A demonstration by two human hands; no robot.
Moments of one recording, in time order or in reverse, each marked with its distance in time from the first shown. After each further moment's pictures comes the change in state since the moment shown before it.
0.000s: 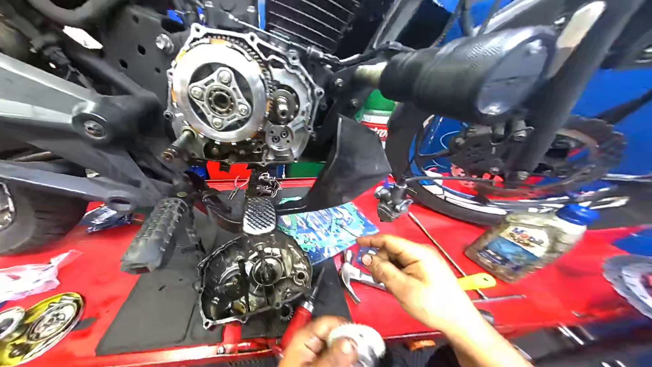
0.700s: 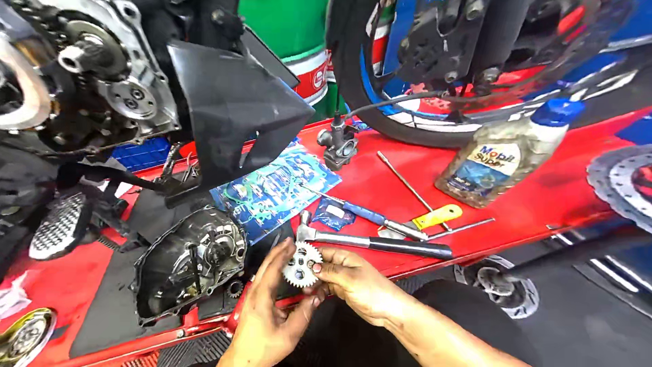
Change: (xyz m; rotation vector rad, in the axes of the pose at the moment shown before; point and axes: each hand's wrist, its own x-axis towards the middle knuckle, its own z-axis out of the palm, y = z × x) left_hand 0.064 -0.043 0.007 0.963 0.084 0.290; right_hand -0.064 0.083 0.010 1.070 -0.321 0.601
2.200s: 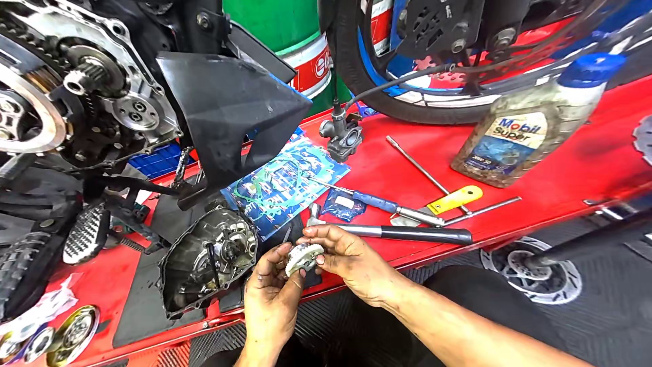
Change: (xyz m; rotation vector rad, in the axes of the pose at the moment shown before) left_hand 0.000 0.011 0.008 -0.388 0.298 -0.271; right_hand 0.015 0.011 0.005 0.006 0.044 -0.238
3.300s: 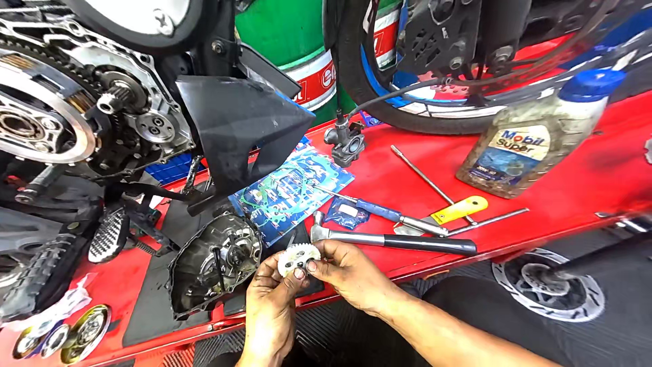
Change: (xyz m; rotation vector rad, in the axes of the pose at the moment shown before) left_hand 0.003 0.009 0.005 -0.486 0.161 -0.316; right_hand 0.003 -0.004 0.006 -0.150 0.032 0.078
